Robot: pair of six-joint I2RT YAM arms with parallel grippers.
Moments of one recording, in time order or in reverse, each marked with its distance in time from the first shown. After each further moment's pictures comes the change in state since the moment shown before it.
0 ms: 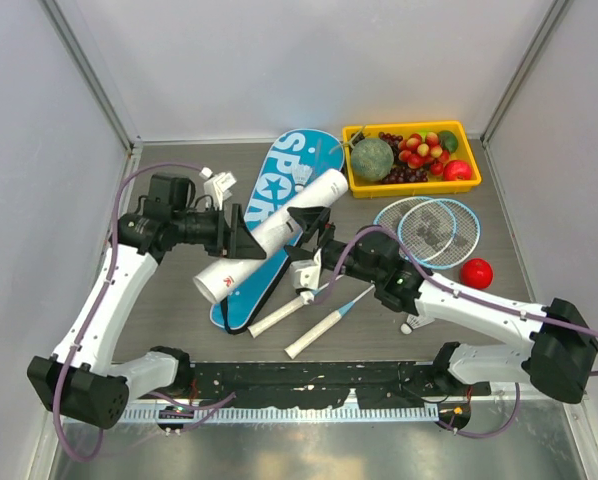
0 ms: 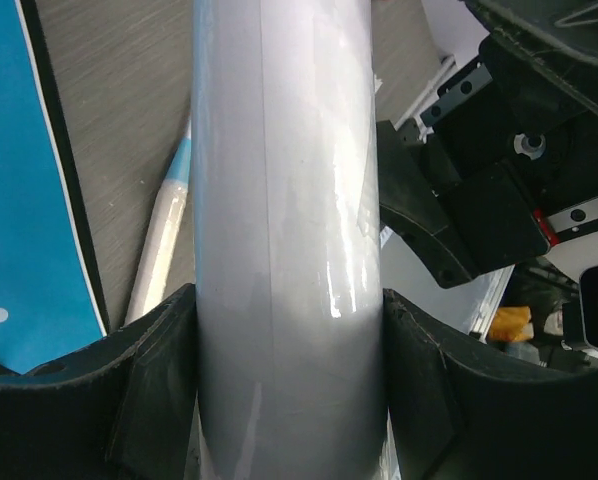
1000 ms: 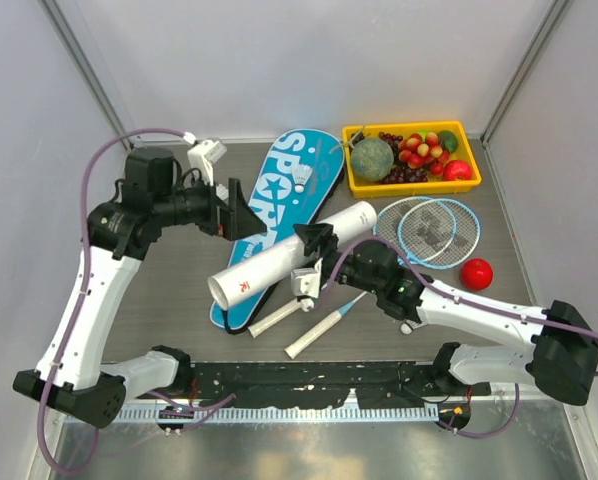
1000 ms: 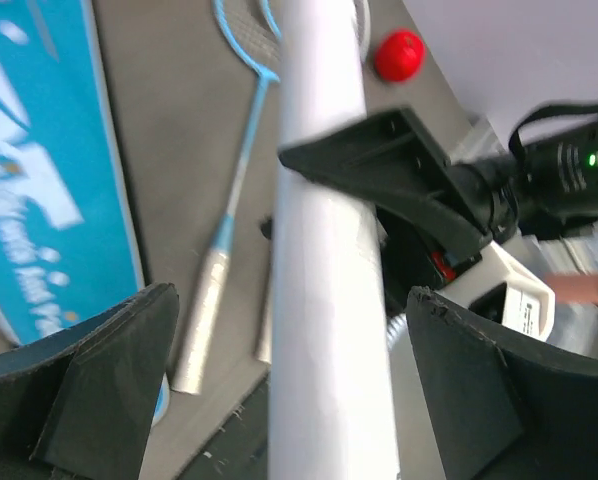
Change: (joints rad) left arm -0.075 0.016 0.246 -0.059 -0.140 0.006; right arm 0.039 0.007 -0.040 -0.030 0.067 -0.012
